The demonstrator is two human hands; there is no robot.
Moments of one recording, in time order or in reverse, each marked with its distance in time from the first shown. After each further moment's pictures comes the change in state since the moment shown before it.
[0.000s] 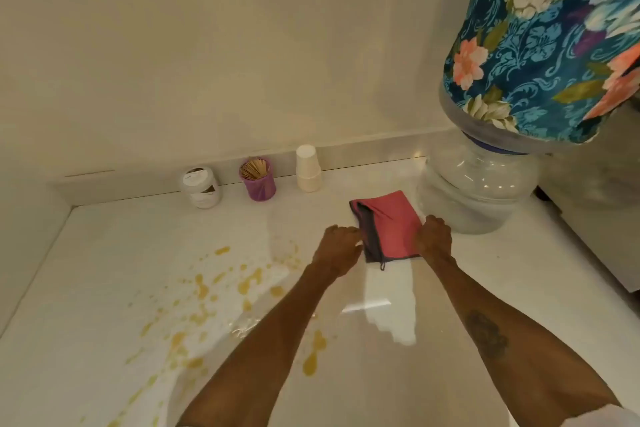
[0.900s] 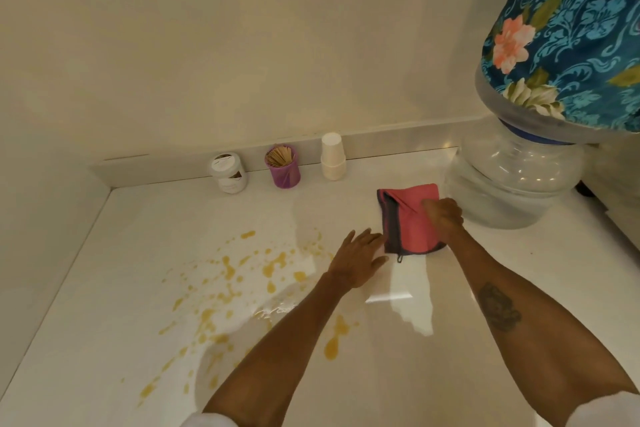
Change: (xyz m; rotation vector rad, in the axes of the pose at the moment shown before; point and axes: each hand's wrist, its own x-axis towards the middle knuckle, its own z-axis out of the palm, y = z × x) left_hand -0.039 -0.014 0.031 -0.010 -0.094 0.009; right_hand 0.012 -0.045 0.001 0.367 -0.136 0.256
